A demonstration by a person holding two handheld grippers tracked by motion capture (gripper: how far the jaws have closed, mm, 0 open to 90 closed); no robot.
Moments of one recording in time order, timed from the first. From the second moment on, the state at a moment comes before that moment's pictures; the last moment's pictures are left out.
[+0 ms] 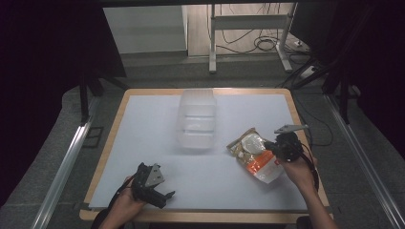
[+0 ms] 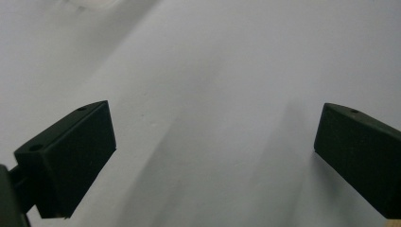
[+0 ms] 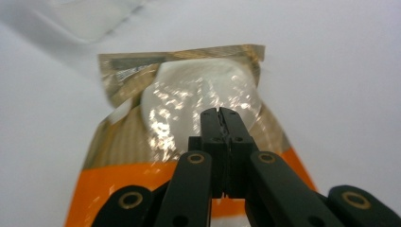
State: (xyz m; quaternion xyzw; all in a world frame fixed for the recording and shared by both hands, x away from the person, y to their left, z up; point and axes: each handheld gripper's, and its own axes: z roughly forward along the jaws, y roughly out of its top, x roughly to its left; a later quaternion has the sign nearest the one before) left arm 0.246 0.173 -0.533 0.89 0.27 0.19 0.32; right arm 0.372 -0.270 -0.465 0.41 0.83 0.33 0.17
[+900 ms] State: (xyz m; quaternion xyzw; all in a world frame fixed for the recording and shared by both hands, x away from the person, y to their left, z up) left arm 0.246 0.172 -0.535 0.89 0.27 0.19 0.31; right arm 0.461 -0.240 -0.498 0.47 0.81 0.28 0.20
